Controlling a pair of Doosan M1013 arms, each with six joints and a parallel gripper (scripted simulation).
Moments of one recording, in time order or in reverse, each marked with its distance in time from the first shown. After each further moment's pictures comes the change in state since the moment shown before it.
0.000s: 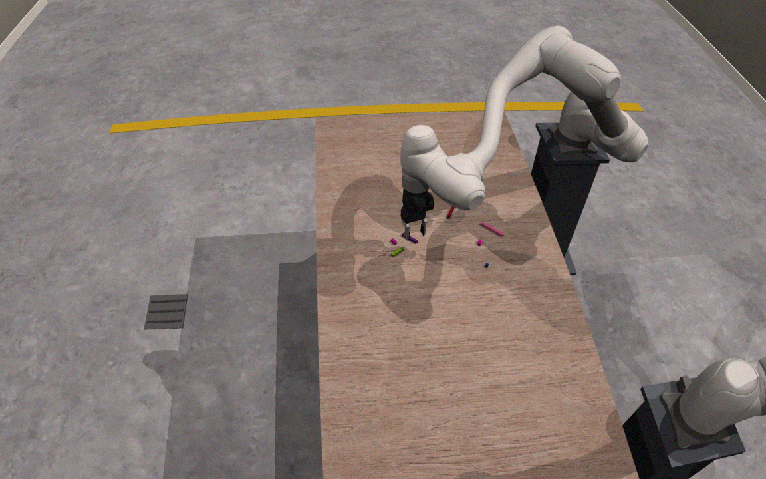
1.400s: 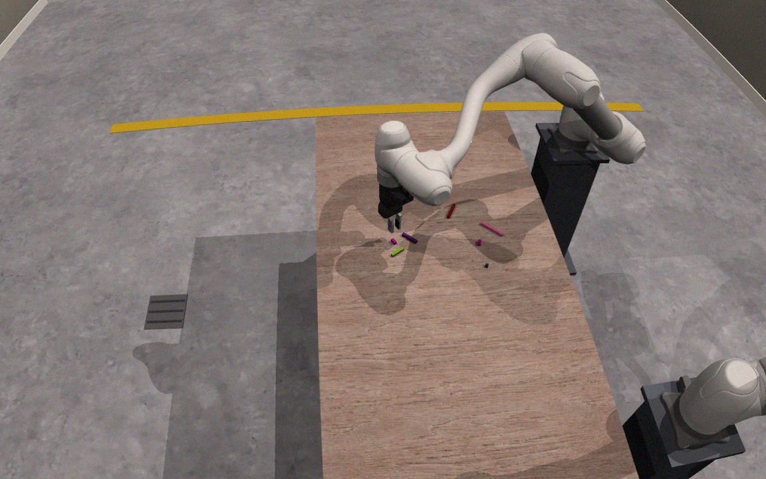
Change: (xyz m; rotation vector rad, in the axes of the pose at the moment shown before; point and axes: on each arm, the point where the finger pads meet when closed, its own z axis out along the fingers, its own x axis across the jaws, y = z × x) left arm 0.000 0.000 0.000 0.000 0.000 0.000; right arm 0.048 0.061 0.014 0.006 -0.008 -0.226
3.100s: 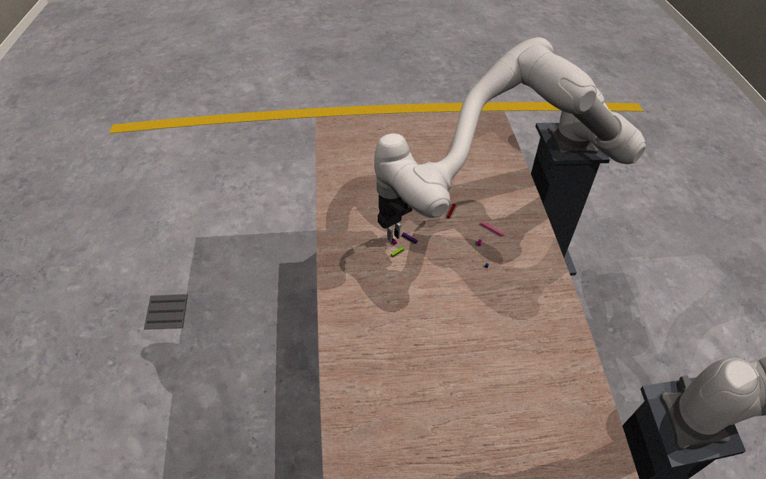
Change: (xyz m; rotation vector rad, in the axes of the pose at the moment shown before) left arm 0.000 0.000 0.000 0.000 0.000 0.000; right arm 0.002 0.000 0.046 0.000 0.000 0.000
